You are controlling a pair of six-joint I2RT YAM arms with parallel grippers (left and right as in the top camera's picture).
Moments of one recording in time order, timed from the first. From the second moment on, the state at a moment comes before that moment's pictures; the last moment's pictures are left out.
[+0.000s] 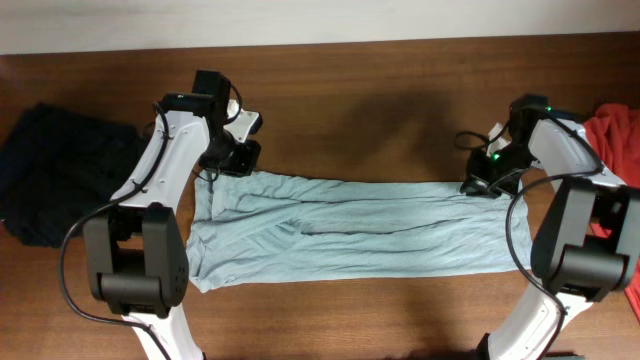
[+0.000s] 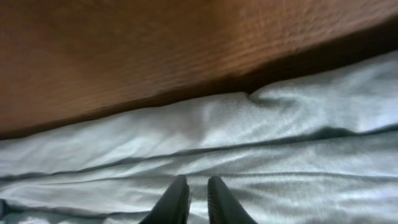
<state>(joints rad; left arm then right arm) -0.13 2.01 1.62 -1.06 0.23 0.16 -0.24 2.03 1.43 -1.05 -0.31 0.14</state>
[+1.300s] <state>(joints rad) -0.14 2.01 1.40 -0.93 0.26 0.18 -0.24 1.89 1.37 -1.11 -0.52 -0.09</state>
